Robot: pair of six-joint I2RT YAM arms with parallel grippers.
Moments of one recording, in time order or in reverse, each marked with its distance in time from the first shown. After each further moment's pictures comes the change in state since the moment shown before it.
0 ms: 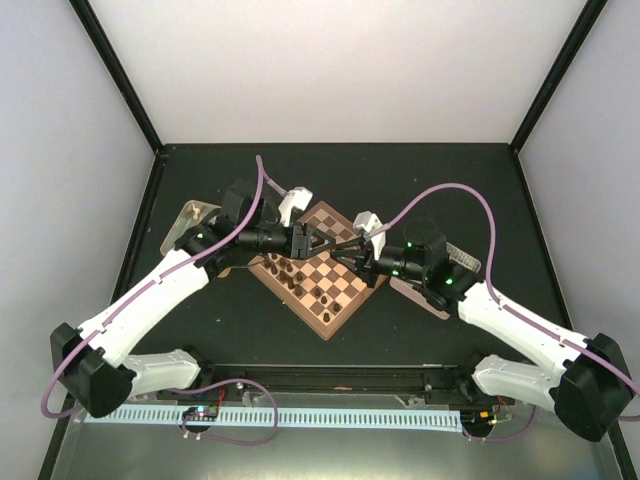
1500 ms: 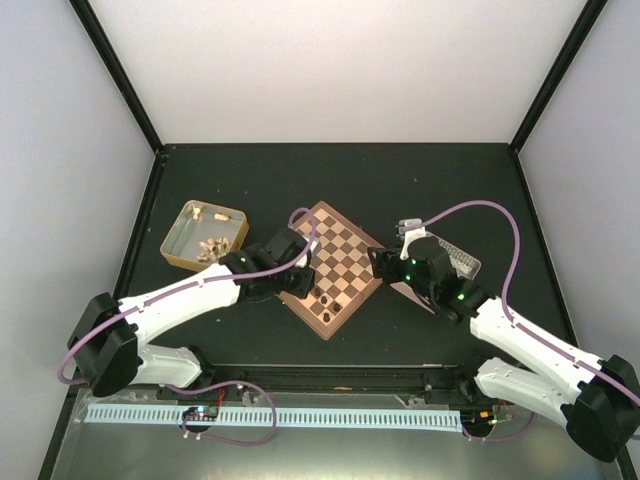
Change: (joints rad) left arm -0.202 0.116 -0.232 -0.076 -0.620 0.161; right arm -0.001 -0.133 -0.107 -0.277 0.684 0.390
